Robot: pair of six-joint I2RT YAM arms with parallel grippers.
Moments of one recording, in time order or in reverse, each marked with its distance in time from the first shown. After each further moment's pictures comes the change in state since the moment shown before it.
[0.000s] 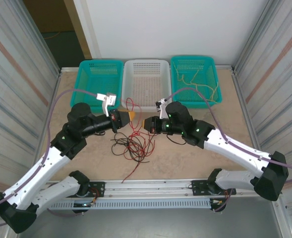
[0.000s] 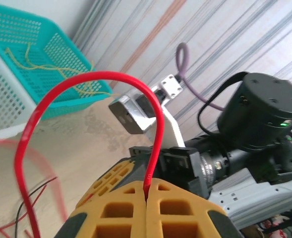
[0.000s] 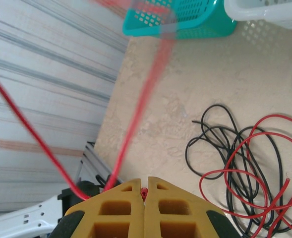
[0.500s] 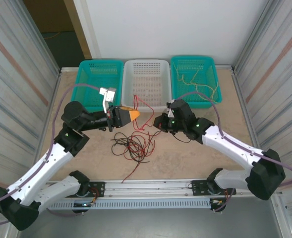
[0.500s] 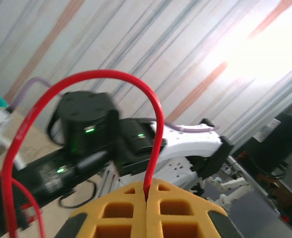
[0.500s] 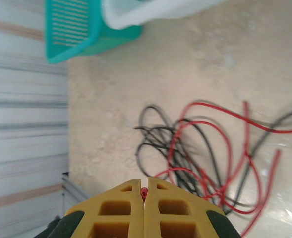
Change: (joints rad) left arm 0.024 0.051 0.001 0.388 0.318 -0.266; right arm -0.170 0.071 -0.087 -0.058 -0.026 0.140
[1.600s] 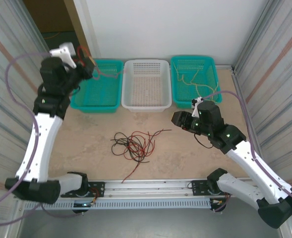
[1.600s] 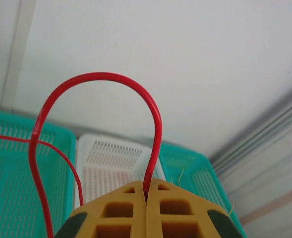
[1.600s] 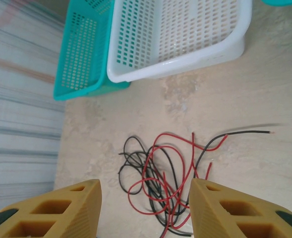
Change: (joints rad) left arm 0.461 0.351 0.633 -0.636 -0.631 0.364; right arm -0.126 -0.364 0.048 -0.299 0.116 -0.172
